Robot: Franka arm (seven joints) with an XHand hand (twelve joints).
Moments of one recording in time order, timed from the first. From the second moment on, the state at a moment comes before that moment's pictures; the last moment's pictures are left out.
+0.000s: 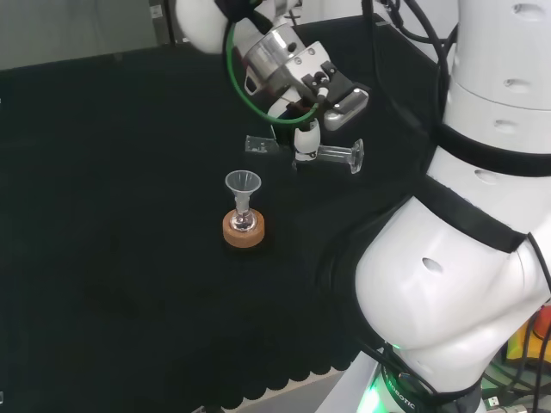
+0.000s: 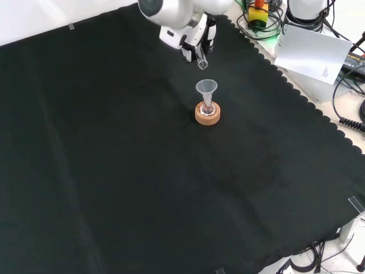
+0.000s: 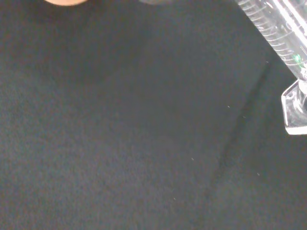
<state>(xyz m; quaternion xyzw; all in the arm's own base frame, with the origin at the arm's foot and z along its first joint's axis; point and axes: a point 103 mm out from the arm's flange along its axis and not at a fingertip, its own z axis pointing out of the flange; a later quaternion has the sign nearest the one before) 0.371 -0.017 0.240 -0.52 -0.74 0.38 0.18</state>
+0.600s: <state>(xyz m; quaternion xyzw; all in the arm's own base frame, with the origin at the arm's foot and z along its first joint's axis) 0.386 -0.039 0.224 -0.53 -0.79 0.23 0.21</state>
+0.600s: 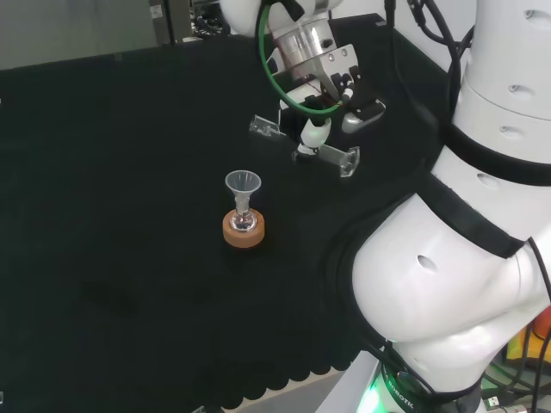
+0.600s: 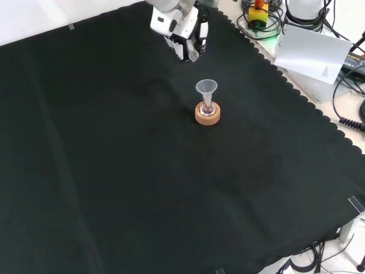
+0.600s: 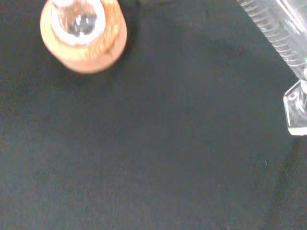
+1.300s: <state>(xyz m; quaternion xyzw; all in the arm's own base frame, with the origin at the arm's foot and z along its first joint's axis) 0.447 -0.045 0.186 -0.52 -0.82 0.05 0.23</state>
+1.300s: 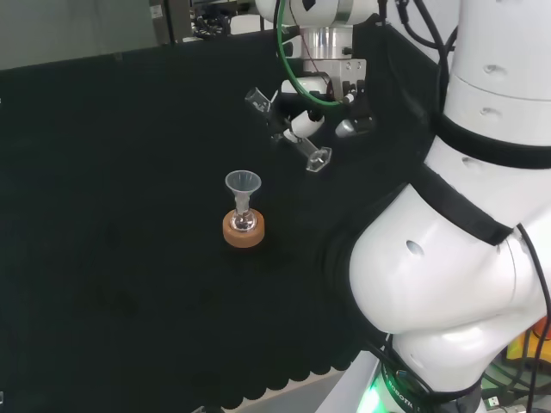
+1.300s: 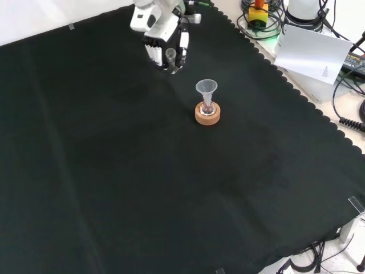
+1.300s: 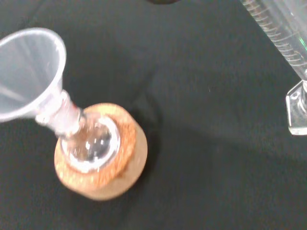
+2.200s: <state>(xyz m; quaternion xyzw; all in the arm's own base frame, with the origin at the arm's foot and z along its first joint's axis) 0.538 -0.033 0.130 -0.48 -0.83 -0.13 0.26</state>
